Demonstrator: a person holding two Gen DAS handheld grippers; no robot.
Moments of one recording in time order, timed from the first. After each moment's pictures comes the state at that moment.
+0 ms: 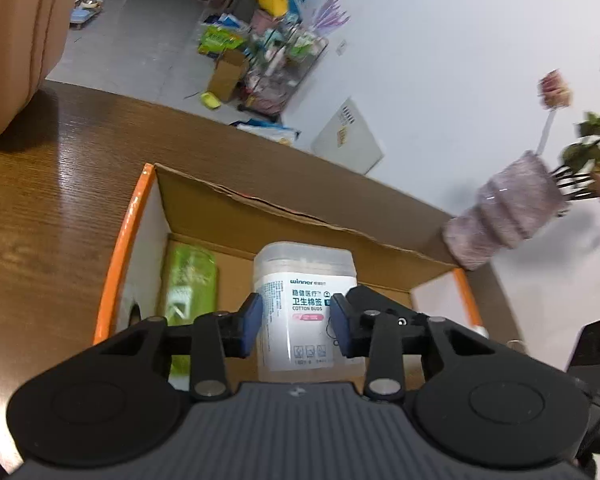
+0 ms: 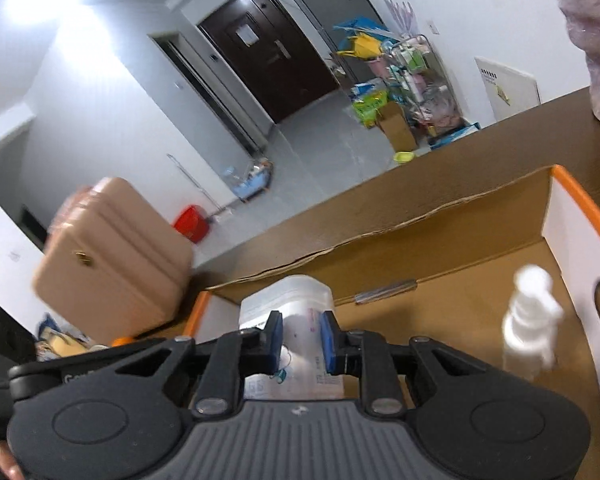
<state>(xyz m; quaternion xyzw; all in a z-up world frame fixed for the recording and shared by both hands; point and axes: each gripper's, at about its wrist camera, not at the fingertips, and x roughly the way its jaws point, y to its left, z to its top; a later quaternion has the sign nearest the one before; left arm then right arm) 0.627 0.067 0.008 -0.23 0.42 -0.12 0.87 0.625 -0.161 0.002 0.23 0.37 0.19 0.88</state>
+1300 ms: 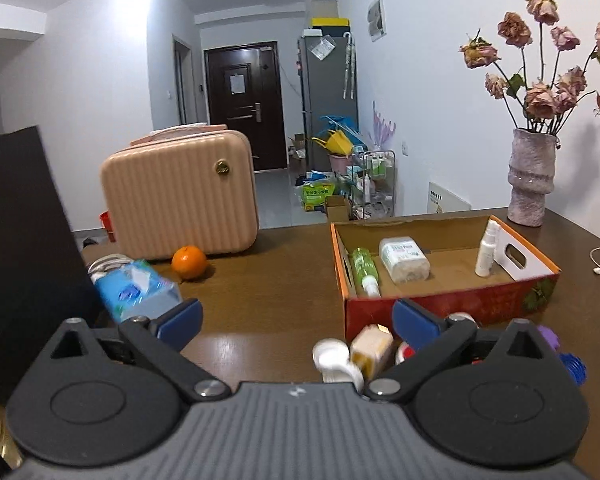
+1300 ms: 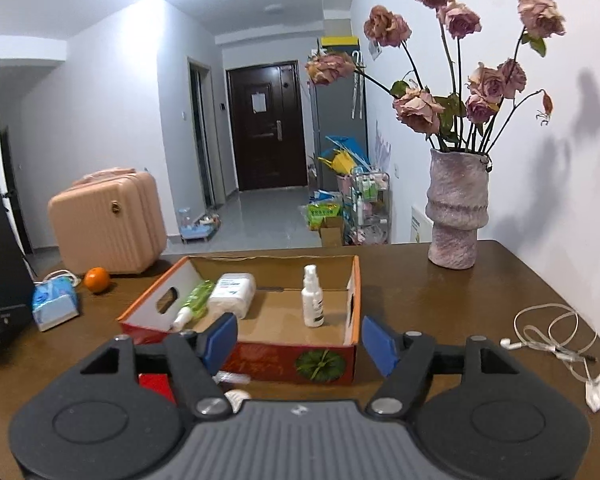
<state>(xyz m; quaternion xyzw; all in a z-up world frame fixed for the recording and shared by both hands) 0.262 0.070 0.088 0.03 0.21 0.06 0.97 0.313 -0.274 0.099 0.03 0.21 0.12 0.97</state>
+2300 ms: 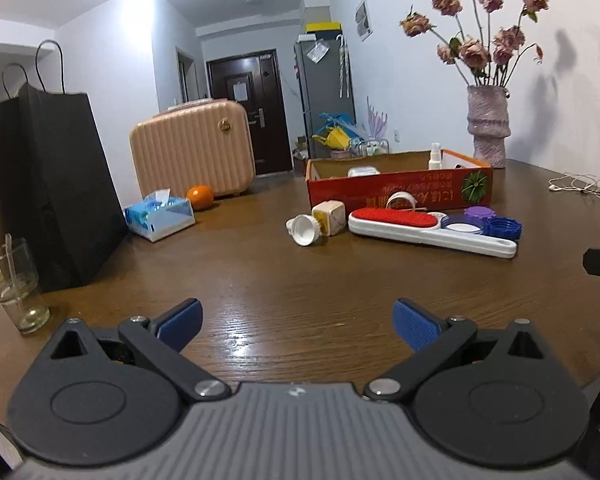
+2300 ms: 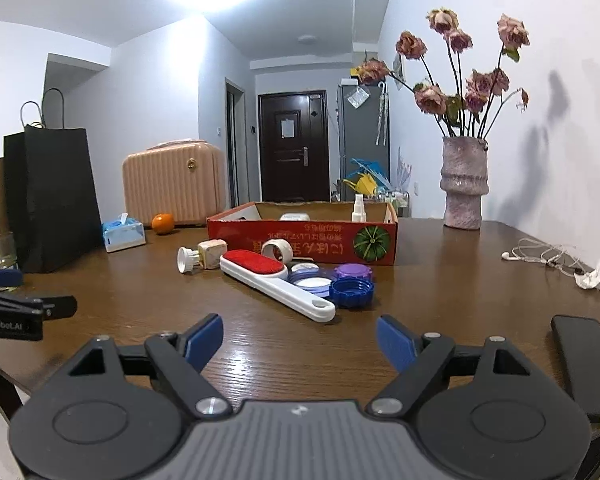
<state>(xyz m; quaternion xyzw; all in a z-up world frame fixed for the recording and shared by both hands) 0.090 0.013 -0.008 0.05 0.20 0.07 0.97 0.102 -0.249 -0.019 0.01 0.16 0.15 0.98</state>
